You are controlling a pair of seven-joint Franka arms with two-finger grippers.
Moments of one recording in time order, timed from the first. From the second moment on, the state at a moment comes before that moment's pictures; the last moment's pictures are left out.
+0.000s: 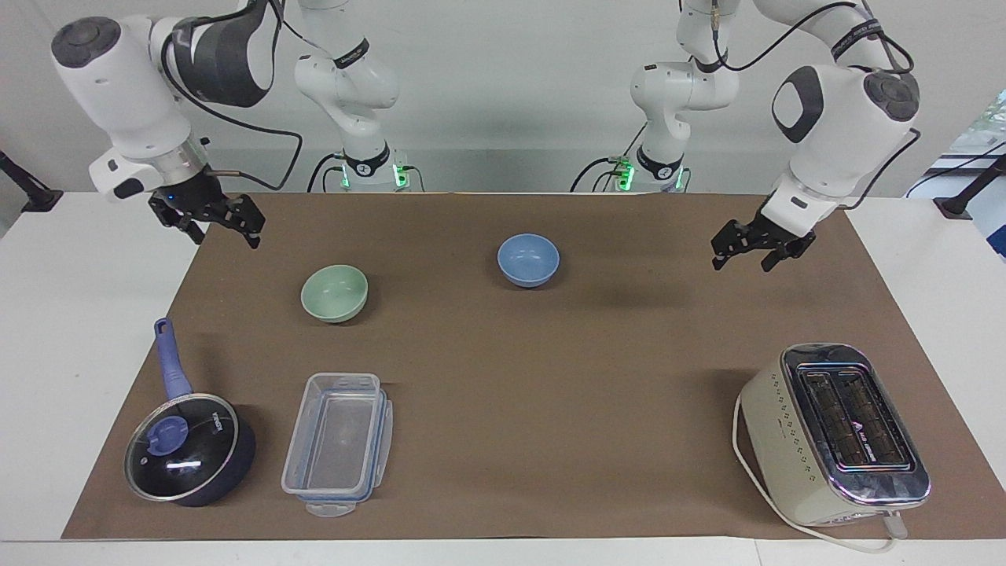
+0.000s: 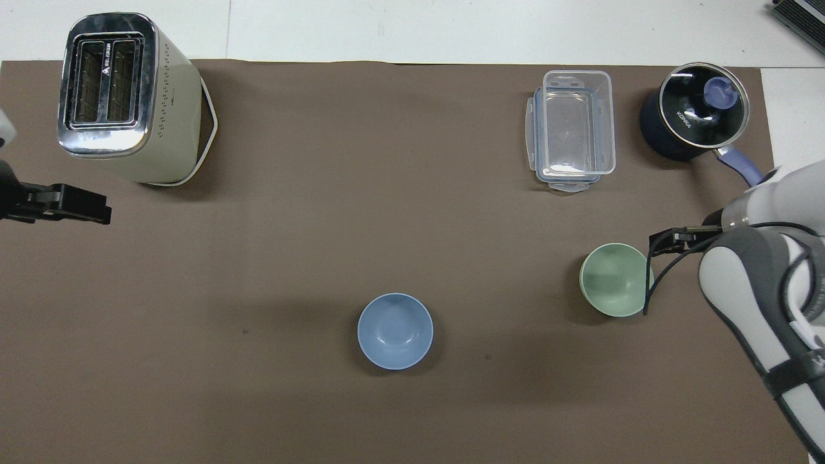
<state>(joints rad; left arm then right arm) -0.05 -0.03 -0.01 -1.59 -0.02 1.57 0.02 -0.21 0.08 0.11 -2.08 -0.02 2.06 -0.05</state>
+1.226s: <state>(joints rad) -0.03 -0.03 -0.01 -1.57 -0.02 1.54 0.02 -0.19 0.12 0.11 -2.24 0.06 2.23 -0.09</state>
